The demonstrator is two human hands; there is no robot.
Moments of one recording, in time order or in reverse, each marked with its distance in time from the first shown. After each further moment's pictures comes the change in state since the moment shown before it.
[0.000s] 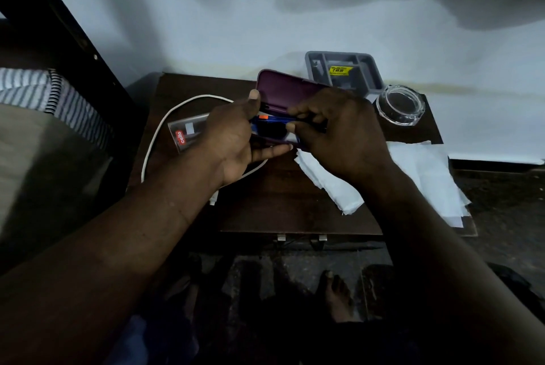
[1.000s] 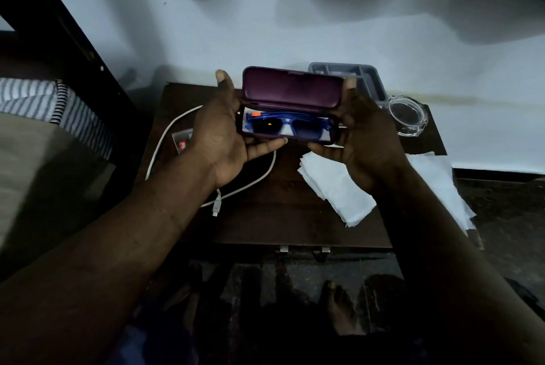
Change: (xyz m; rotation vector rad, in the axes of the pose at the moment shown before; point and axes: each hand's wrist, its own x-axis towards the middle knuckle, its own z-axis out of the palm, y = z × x) left_hand 0.005 0.016 -0.011 -0.076 -0.051 0.037; right_hand 0.012 0.006 -0.007 1.085 0.060 0.861
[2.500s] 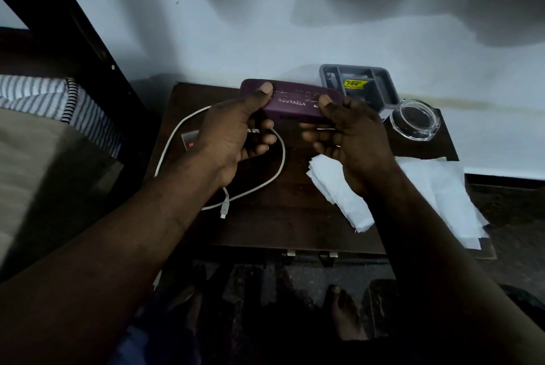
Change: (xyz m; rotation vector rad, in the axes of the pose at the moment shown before) left_hand 0.006 0.002 -0.007 0.214 0.104 0.104; right_hand 0.009 0.011 0.023 -0.067 -0.024 -0.030
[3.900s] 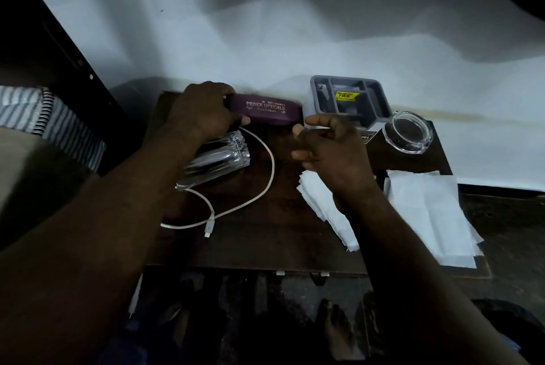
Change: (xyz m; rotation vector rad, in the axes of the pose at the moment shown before) left_hand 0.104 0.015 -0.036 1.320 0.103 0.383; right_hand 0.018 0.018 0.004 -0.342 0.126 -0.057
